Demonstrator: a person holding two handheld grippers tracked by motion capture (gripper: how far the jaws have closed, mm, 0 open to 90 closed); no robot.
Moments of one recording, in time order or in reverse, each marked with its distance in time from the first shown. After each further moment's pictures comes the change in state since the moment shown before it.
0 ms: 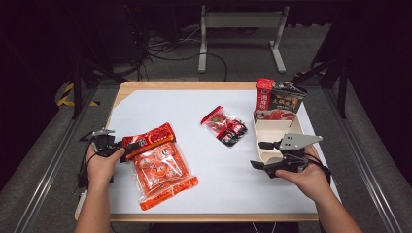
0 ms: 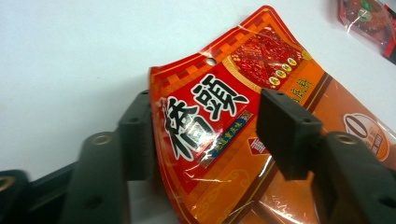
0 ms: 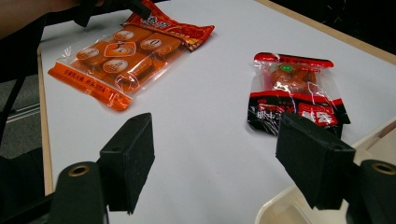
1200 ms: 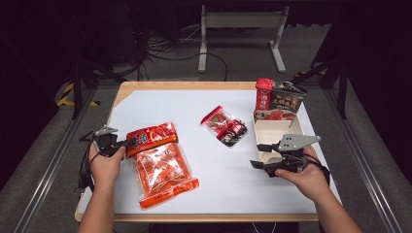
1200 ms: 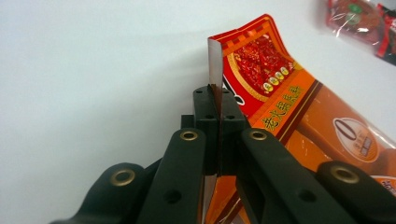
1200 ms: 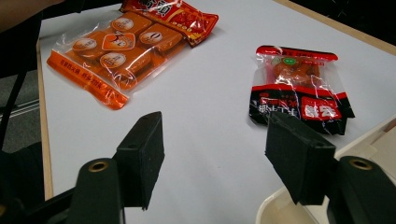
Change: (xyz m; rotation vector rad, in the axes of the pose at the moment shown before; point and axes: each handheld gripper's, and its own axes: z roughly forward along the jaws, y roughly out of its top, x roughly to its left) left arm -0.027 0.012 -0.016 -0.052 0.059 0.083; right arm -0.001 -0.003 0.002 0.019 0.009 0.003
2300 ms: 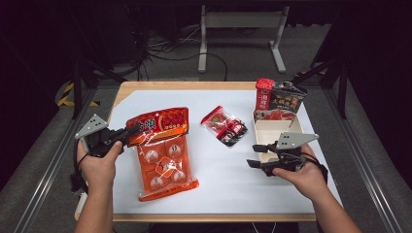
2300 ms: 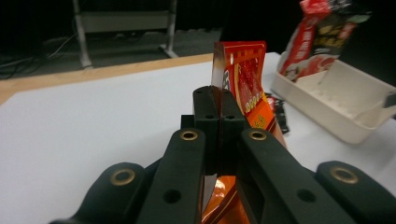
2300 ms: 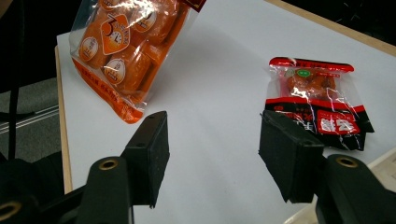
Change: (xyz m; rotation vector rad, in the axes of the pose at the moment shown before) left arm -0.068 0.040 -0.078 -0.289 -0.184 0.162; right arm 0.005 0.011 0.002 -0.021 0.040 0.013
